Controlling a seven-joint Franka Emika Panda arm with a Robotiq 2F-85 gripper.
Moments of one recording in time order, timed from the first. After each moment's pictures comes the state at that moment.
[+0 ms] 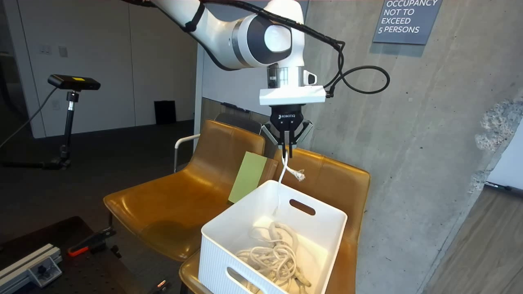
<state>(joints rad) -0.21 0.31 -0.08 -1.67 -0.14 2.15 -0.77</state>
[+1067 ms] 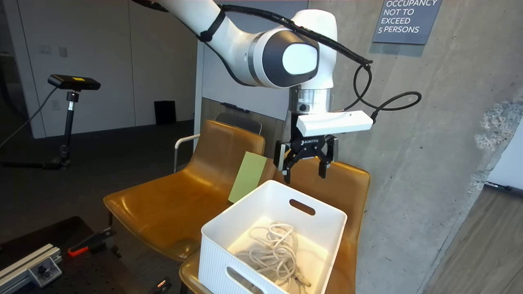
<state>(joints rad) -0.36 0.31 -0.09 -1.75 -0.06 2.22 -1.32</state>
